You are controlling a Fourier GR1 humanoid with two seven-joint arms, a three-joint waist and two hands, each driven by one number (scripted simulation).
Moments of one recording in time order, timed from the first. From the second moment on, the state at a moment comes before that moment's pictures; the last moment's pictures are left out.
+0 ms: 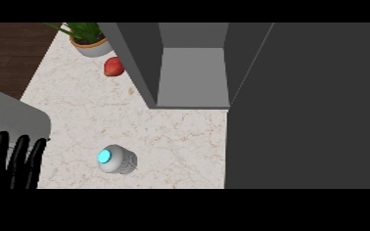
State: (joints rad) left arm 0.49 0.01 -0.28 -2.44 0.04 0.15 0.06; right arm 0.33 -0.13 0.06 -2.32 -0.17 0.15 0.09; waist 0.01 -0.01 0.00
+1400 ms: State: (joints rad) left arm 0.89 0.09 -0.48 -2.42 0.03 0.22 -0.22; right arm 0.72 -0.13 0.08 -2.44 -0.19 0.32 -0.06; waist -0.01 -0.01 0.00
